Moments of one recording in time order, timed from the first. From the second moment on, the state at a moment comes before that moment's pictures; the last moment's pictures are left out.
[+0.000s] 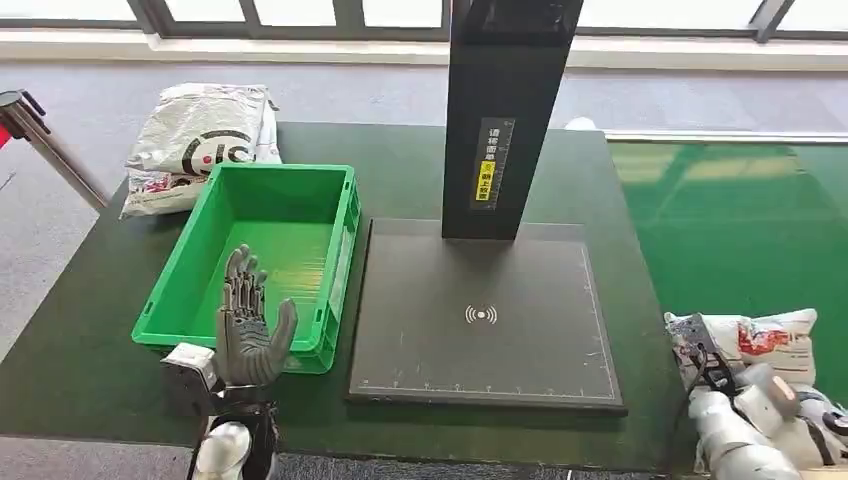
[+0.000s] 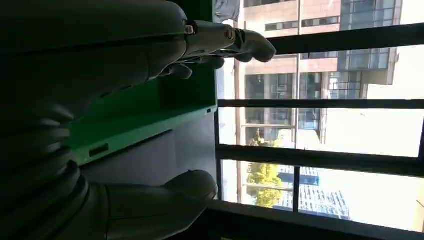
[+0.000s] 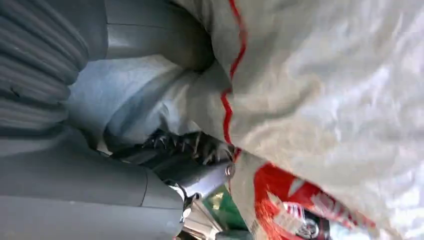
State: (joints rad) left arm 0.03 -0.27 -0.02 -1.43 -0.06 0.05 -0.70; right arm -0.58 -0.22 -0.70 -0.28 1.42 -0.43 0.28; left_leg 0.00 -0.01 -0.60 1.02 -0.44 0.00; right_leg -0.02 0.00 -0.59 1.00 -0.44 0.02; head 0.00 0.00
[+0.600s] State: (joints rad) left arm 0.03 -0.28 -0.01 -1.43 -0.07 0.09 -0.70; right arm -0.63 0.01 -1.19 -0.71 0.81 -0.70 -0.69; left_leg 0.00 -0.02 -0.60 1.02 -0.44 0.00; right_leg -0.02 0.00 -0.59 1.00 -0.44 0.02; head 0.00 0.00
